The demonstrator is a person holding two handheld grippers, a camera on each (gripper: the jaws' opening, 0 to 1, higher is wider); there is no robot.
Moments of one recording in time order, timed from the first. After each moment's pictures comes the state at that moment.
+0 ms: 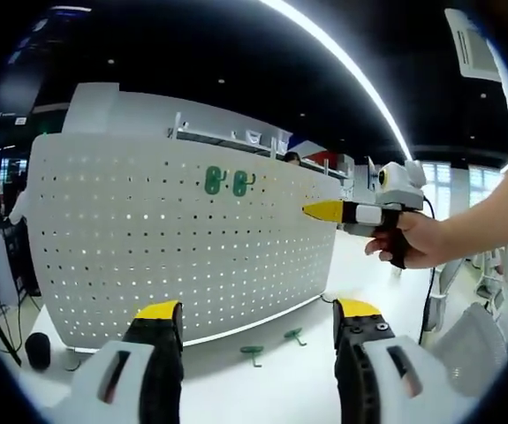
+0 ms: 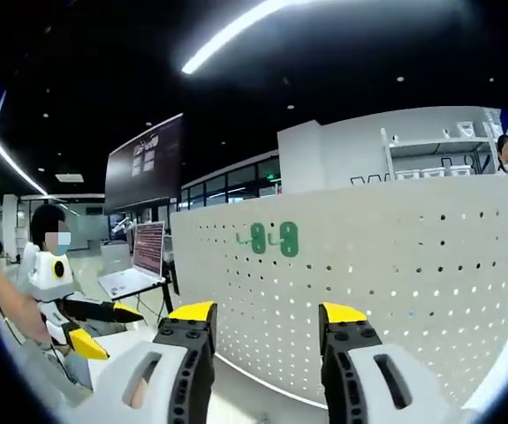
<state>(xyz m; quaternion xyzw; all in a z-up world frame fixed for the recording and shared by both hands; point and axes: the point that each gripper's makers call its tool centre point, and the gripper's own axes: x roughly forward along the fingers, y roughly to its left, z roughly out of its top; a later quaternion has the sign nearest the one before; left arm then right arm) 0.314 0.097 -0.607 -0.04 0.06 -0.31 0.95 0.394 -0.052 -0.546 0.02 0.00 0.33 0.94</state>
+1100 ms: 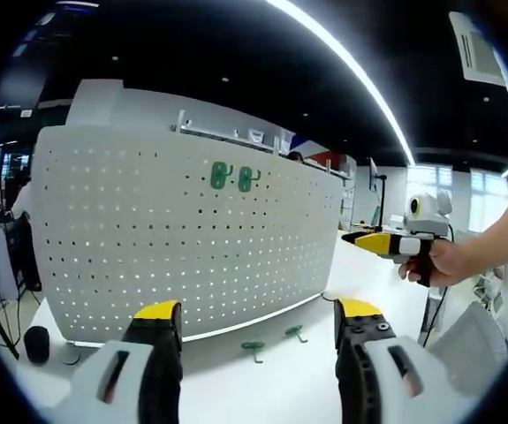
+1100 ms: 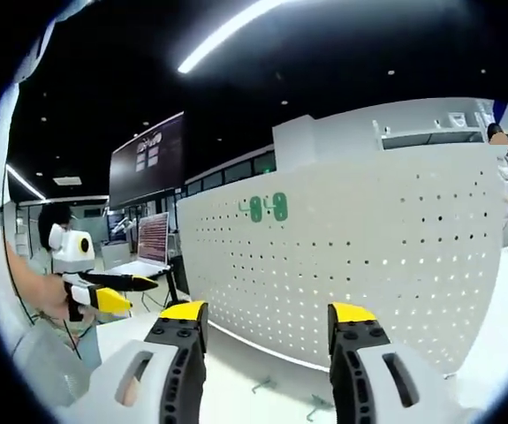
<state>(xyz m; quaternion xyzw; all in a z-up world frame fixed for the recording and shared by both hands) 0.313 0.102 -0.614 -0.04 0.06 -0.31 0.95 0.345 -0.092 -0.588 0.04 0.02 0.32 0.95</state>
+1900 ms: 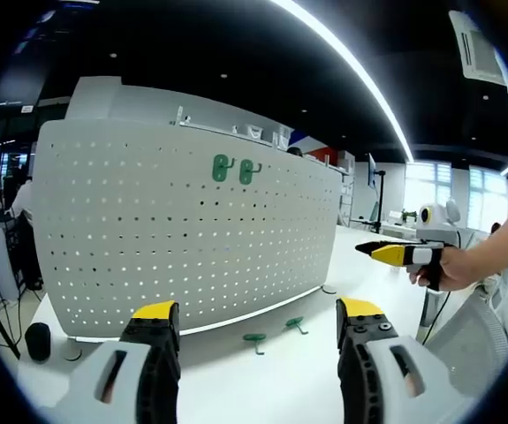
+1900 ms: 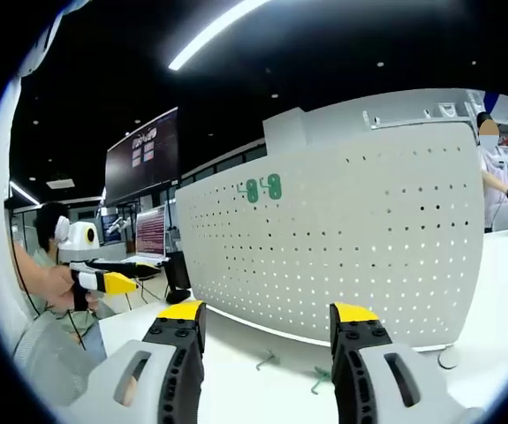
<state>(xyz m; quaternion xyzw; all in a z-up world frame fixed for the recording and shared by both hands) 0.308 0.108 -0.626 -0.03 0.08 -0.31 0.95 0.318 -0.103 -0.615 0.05 0.04 0.31 0.95</state>
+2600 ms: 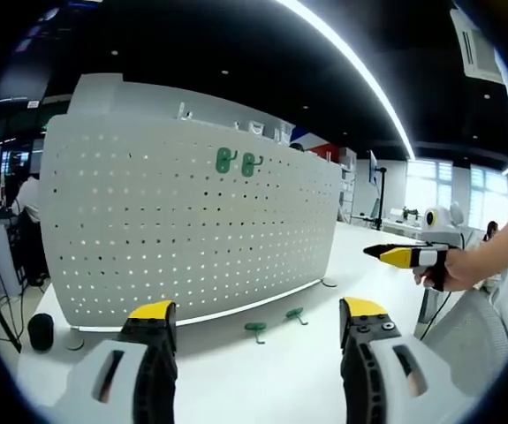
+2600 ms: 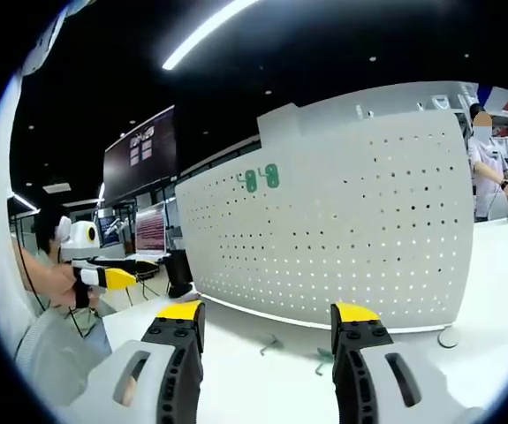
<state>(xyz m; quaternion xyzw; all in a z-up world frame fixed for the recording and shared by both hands) 0.296 0.117 -0.635 -0.04 0.08 -0.31 0.95 0.299 -0.111 -0.632 0.06 0.05 0.30 0.95</state>
